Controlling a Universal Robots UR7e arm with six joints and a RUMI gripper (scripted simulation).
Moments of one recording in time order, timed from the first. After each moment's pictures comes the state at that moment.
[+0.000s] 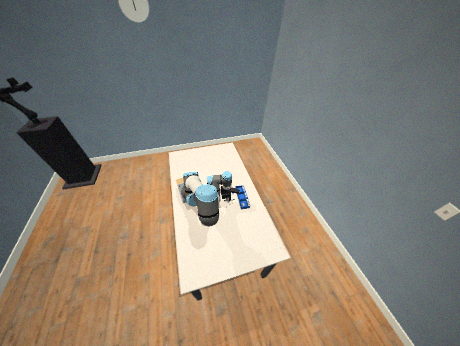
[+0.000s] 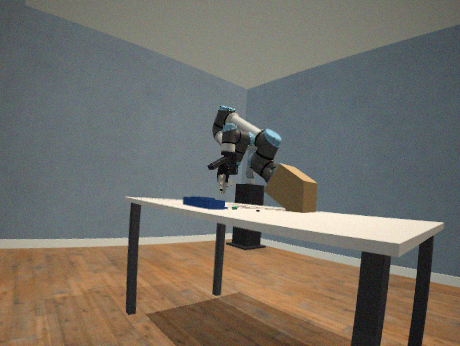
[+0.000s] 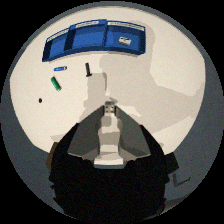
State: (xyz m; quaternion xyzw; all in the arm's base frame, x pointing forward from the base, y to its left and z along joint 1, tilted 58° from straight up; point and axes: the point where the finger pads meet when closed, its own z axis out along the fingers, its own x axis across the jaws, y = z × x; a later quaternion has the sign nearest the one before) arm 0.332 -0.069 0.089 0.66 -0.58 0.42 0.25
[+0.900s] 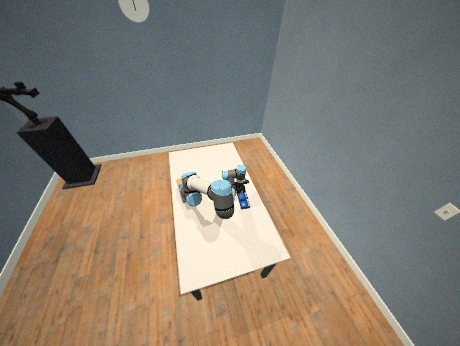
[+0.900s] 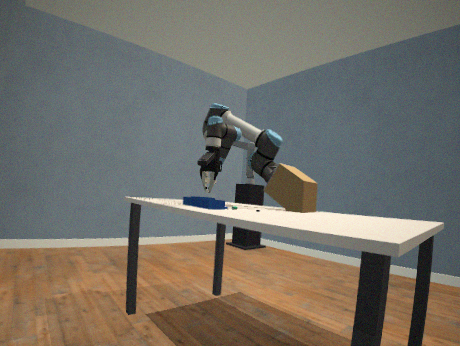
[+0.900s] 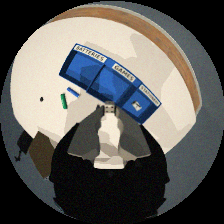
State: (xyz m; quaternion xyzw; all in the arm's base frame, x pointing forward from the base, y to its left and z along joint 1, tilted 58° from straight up) arm 0.453 -0.014 0.068 0.79 -0.38 0.34 0.35
